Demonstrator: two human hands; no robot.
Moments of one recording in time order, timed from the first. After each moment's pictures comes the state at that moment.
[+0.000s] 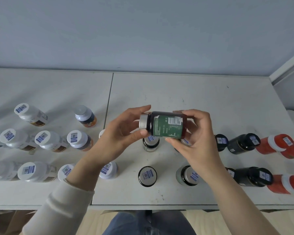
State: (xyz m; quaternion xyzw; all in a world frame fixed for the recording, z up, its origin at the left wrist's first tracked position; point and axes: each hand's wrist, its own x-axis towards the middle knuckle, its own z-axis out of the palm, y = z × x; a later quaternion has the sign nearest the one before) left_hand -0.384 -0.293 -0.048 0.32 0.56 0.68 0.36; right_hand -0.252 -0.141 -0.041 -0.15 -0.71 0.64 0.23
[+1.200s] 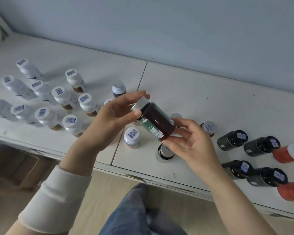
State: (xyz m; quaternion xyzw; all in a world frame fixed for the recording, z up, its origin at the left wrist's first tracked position) left_hand -0.350 -0.386 -0.029 0.23 0.57 0.74 0.27; right_hand -0.229 -0.215 -0.034 -0.13 -0.68 0.72 0.06
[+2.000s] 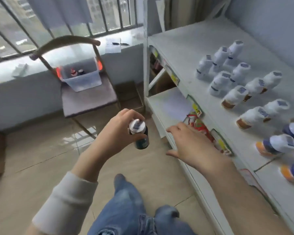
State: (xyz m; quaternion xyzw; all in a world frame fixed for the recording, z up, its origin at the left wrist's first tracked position) left_hand -0.162 -0.756 -0.072 -0.13 0.93 0.36 -0.02; right_hand -0.241 -0.579 -0.048 0.37 -0.90 -0.01 -0.24
